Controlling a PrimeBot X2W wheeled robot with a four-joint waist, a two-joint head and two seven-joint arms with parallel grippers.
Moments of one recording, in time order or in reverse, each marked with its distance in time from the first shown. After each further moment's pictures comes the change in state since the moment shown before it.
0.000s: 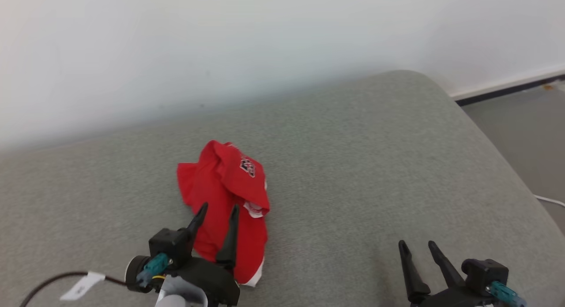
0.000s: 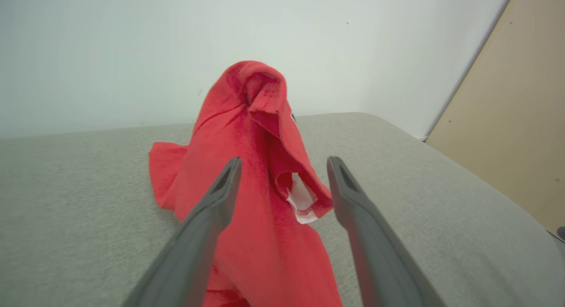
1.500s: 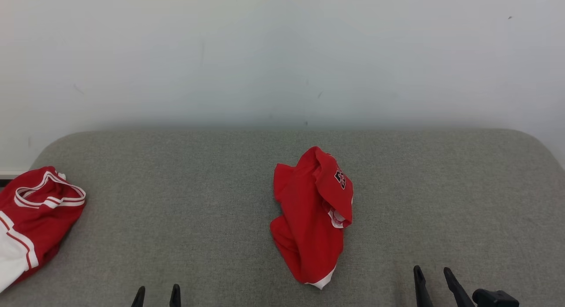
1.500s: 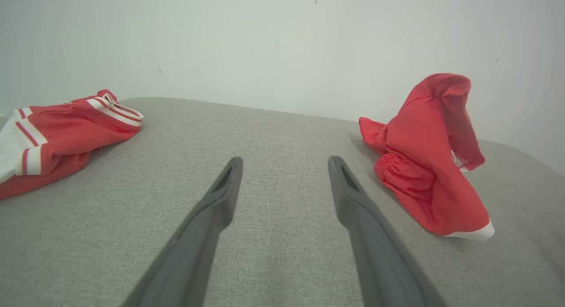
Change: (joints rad) left arm 0.499 -0.007 0.296 -0.386 0.193 -0.042 -0.030; right arm 0.063 0.001 -0.047 0.096 -0.032 0.000 -0.138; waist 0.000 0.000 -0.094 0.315
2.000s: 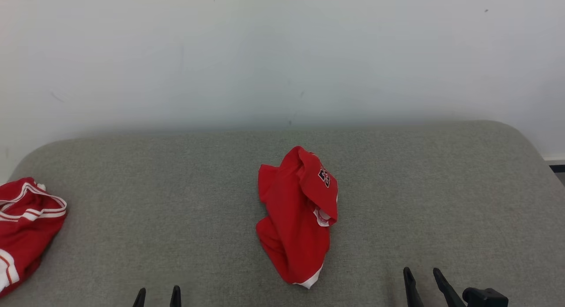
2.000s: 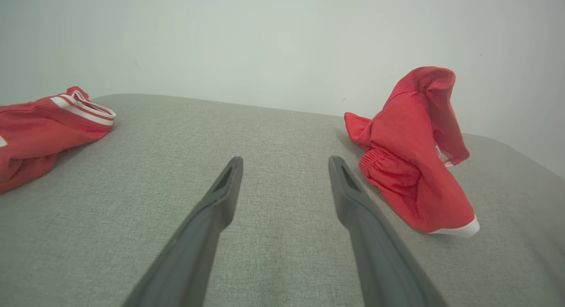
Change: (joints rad) left arm 0.000 -0.005 -0.002 0.012 -0.007 -0.006 0.000; right arm -0.001 0.000 0.032 -0.008 0.008 0.000 0.028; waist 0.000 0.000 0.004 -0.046
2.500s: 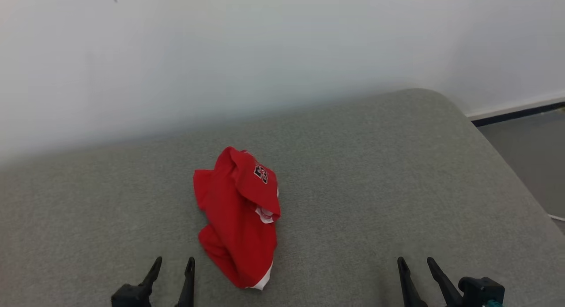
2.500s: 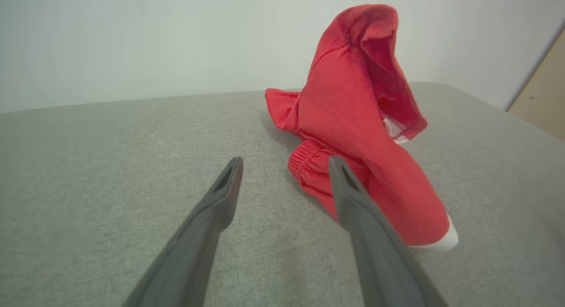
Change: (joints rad) left arm -0.237 0.027 -0.064 0.271 0.022 0.000 0.019; right arm -0.021 0.000 0.029 -0.038 0.012 0.000 0.038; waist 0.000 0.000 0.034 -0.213
